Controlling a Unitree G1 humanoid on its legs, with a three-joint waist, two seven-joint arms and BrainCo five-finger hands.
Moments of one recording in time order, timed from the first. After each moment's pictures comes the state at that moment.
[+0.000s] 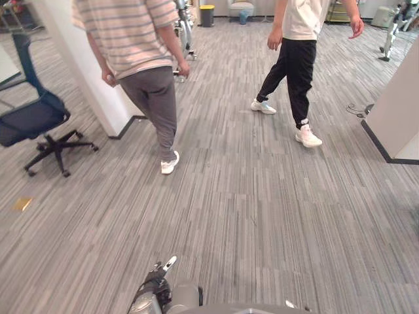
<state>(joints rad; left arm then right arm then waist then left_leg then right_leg) 0.08 0.03 0.30 1.05 -0.18 -0.13 -0.01 0.13 -0.06 -0.41 1.10 0.25 -0.08 0.07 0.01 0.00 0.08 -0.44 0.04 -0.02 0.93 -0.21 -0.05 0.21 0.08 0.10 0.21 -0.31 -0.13</state>
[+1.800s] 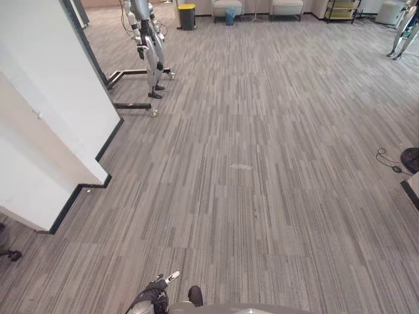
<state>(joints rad) 0.02 0.10 0.08 1.21 -0.16 -0.13 -0.02 0.14 -0.08 -0.51 1.26 0.24 -0.03 0.08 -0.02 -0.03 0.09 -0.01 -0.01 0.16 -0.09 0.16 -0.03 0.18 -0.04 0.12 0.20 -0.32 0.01</state>
